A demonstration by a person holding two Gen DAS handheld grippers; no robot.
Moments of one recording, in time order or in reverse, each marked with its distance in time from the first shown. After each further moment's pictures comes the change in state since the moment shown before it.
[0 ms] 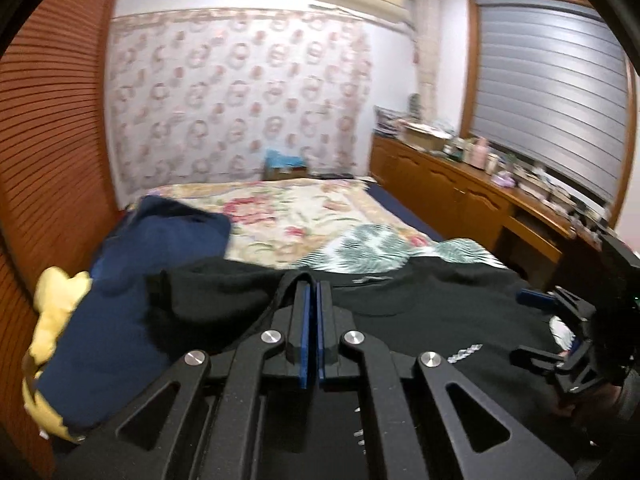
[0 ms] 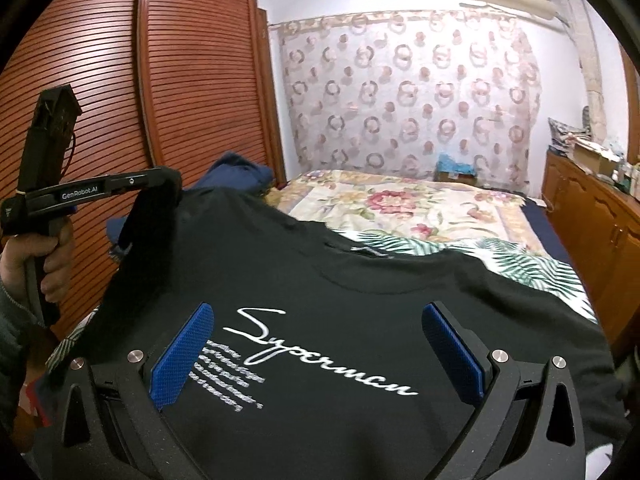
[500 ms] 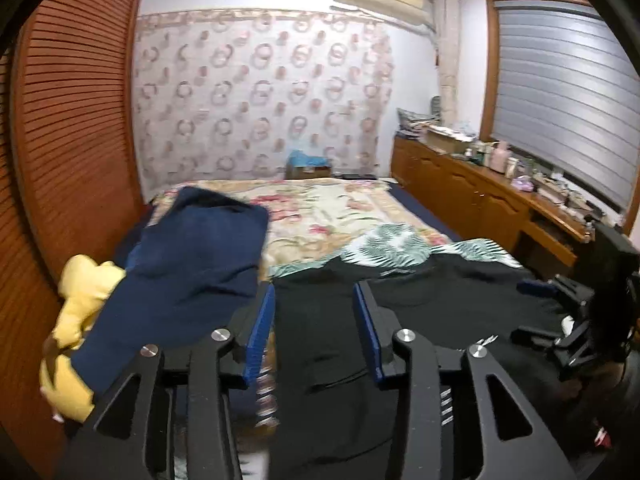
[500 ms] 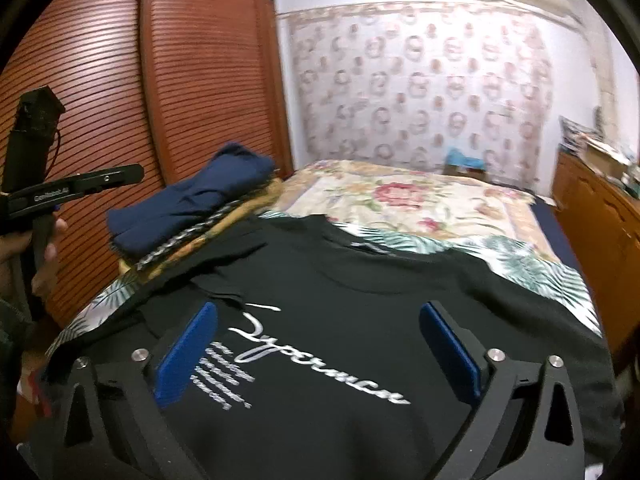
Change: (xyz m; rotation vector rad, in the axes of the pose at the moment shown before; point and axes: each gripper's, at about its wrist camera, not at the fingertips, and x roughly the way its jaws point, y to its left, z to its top) left arm -0.041 0.028 -0.019 -0.034 -0.011 0.115; right arm 0.028 0.031 0.023 -0.058 0.056 0.087
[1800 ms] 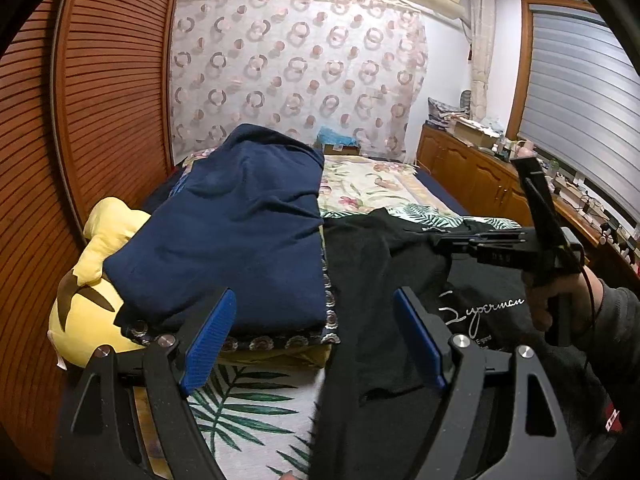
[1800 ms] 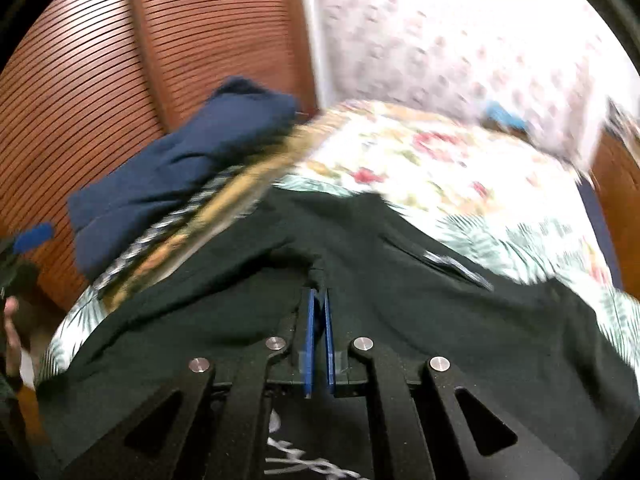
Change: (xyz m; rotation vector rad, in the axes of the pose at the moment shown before) left arm 0.001 0.029 -0.047 -0.087 0.063 0.058; right arm 0.174 0.019 0.039 0.056 0.231 0.028
